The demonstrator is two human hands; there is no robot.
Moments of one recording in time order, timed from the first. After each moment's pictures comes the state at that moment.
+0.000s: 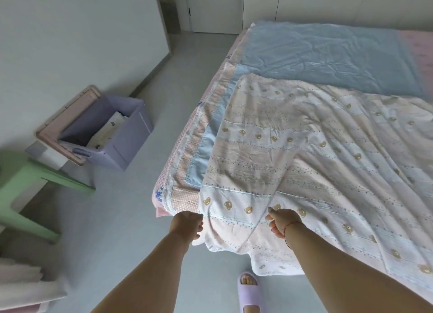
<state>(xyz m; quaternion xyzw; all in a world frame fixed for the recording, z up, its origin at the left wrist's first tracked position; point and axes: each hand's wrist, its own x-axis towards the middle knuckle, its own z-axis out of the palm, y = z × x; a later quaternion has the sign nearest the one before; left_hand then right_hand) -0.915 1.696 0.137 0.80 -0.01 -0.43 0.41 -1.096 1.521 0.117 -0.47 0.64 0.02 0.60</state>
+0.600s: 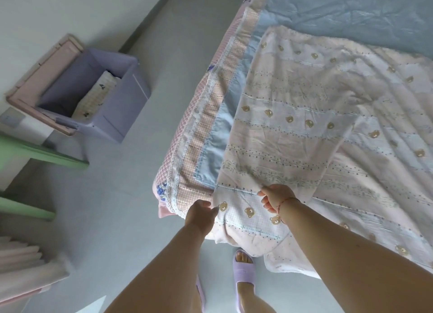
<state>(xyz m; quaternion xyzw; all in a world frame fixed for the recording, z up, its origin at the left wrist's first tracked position) -0.831 1.639 0.033 0.85 -0.06 -0.45 0.27 -0.954 1.470 0.053 -0.52 0.62 0.08 0.58</state>
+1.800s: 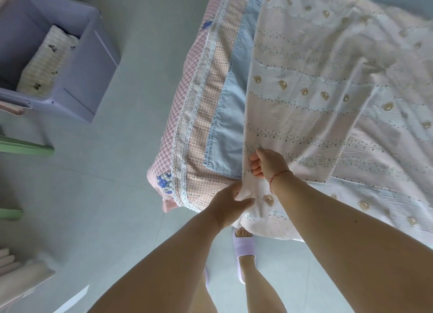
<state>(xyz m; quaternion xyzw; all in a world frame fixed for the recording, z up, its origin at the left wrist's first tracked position) -0.802 1.634 0.007 0.68 -0.29 -0.60 0.30 -0.865 1.488 0.027 -0.53 0.60 -0.02 0.60</state>
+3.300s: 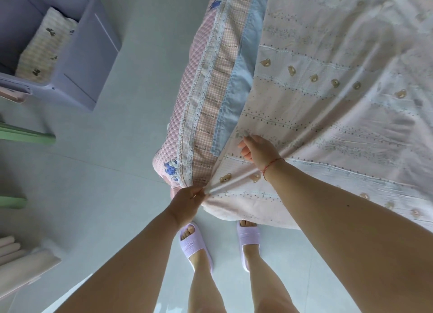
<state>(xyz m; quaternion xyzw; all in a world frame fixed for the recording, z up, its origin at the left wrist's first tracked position) -0.735 1.717 -0.027 0.77 -0.29 -0.51 0.27 -0.836 1.513 0.012 -0.63 0.53 0.01 0.56</state>
